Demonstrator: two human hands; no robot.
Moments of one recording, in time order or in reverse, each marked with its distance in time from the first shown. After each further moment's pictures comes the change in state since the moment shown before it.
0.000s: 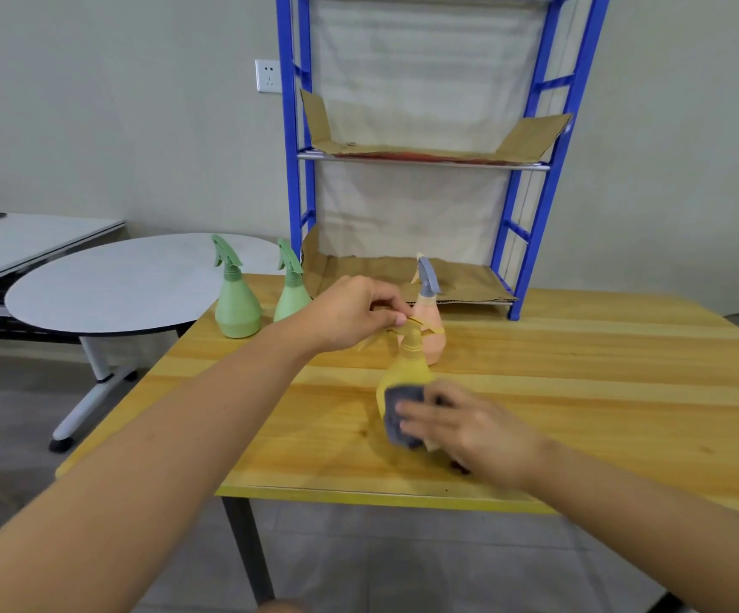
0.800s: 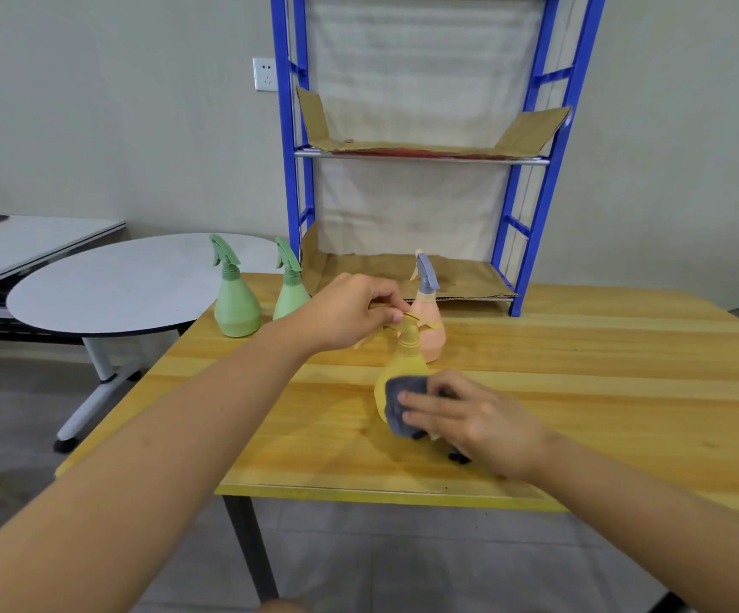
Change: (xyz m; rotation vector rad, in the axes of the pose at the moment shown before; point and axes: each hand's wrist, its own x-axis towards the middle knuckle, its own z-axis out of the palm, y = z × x) left_hand -0.001 0.001 0.002 0.066 0.009 -0.001; right_hand -0.012 0.000 -0.009 -0.065 0.043 0.117
